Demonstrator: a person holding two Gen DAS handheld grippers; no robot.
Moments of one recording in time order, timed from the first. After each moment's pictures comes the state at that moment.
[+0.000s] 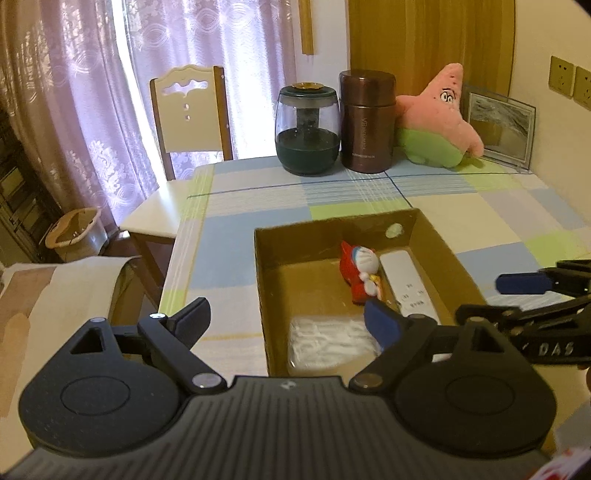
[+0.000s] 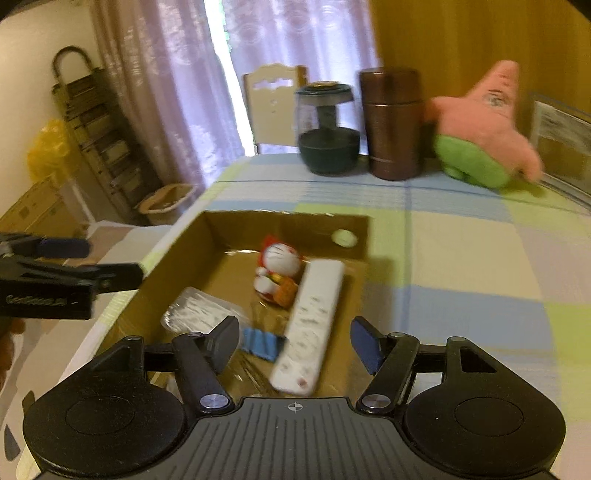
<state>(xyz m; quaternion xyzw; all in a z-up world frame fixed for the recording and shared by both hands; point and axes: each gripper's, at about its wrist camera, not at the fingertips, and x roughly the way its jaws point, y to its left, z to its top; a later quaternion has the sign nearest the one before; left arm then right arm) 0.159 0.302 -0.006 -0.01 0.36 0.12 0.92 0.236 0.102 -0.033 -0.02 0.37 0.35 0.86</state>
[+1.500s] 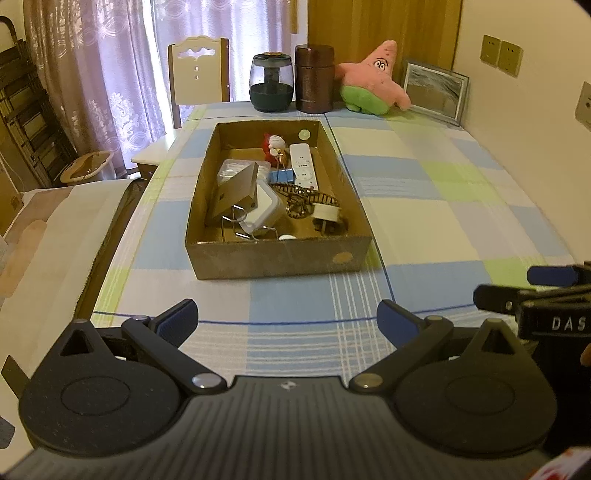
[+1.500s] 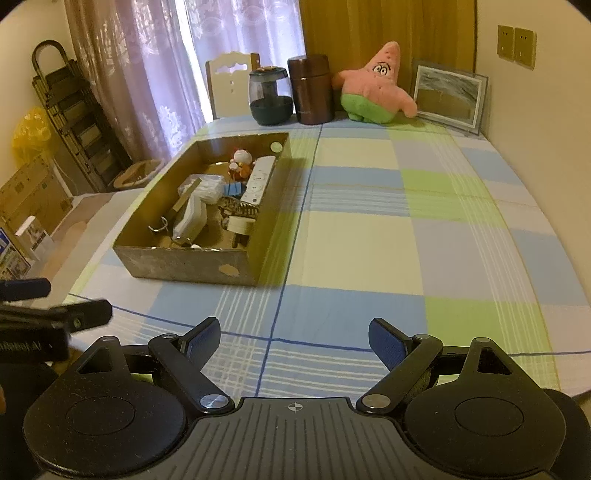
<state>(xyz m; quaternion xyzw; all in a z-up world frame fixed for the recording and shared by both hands) -0.072 0.109 0.016 -0.06 0.39 0.14 0.91 0.005 -0.084 0.013 -0.03 0.41 0.28 0.87</state>
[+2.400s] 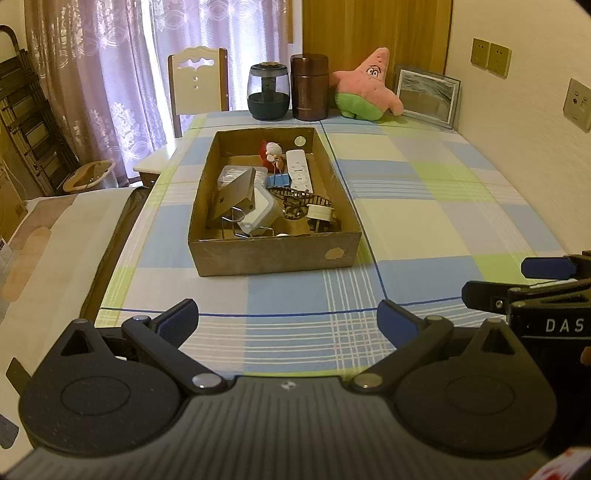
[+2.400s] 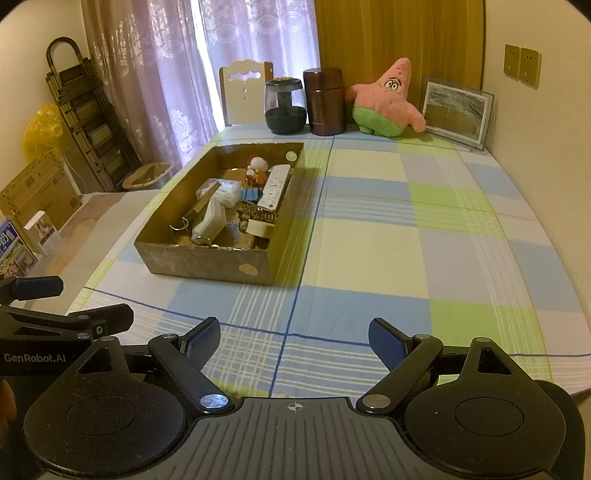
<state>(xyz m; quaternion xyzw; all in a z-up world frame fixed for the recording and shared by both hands) -0.091 0.095 0.025 -0.05 0.38 0.14 0.91 -0.020 -0.080 0.028 -0.04 0.39 0.29 0.87</state>
